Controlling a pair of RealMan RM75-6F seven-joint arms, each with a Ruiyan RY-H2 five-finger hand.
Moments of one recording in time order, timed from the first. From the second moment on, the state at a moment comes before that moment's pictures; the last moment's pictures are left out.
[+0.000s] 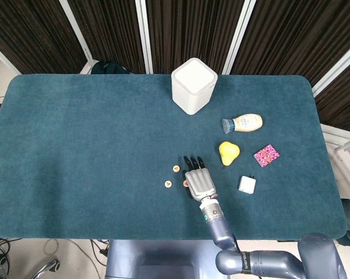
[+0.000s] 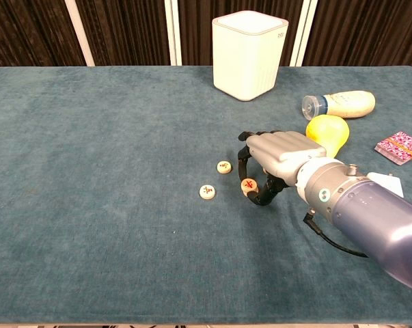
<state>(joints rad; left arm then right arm) -0.04 -1.03 -0.15 -1.58 1.25 1.45 -0.08 0.74 -1.89 0.22 -1.51 -0.82 1.18 -0.85</state>
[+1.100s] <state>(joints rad) -0.04 -1.03 -0.16 -1.58 1.24 1.44 -0.08 0.74 -1.89 0.21 -1.50 -0.80 1.19 -0.84</state>
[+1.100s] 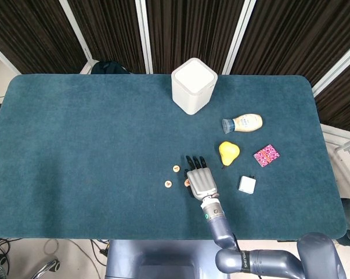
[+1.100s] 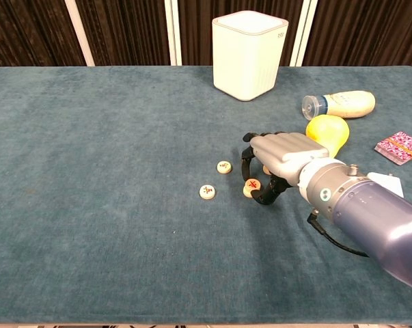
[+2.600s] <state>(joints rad) -0.04 -1.02 -0.16 -1.57 1.23 1.44 -0.11 0.82 -2.02 0.24 -1.46 -0.77 1.21 -0.95</state>
